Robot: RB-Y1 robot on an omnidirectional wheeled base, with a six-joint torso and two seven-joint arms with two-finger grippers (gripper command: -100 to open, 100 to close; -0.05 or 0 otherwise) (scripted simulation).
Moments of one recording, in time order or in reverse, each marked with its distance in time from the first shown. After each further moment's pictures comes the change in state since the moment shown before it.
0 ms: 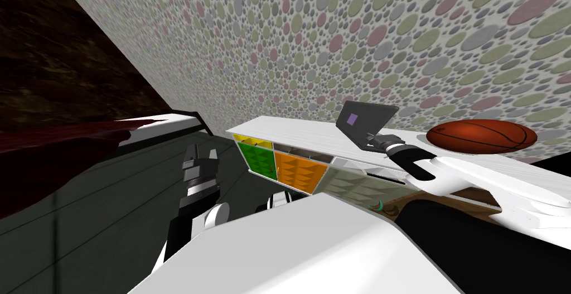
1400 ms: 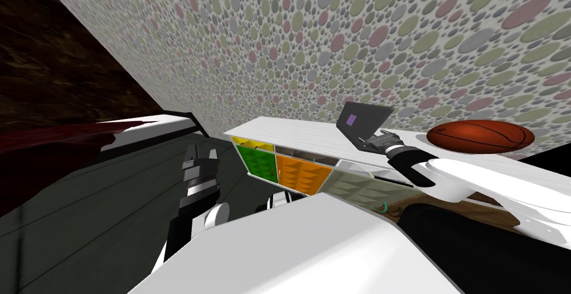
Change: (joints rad) left arm 0.000 0.000 0.000 0.000 0.000 0.000 0.000; right arm 0.143 -0.045 -0.006 -0.101 0.210 0.083 0.181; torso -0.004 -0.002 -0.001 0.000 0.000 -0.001
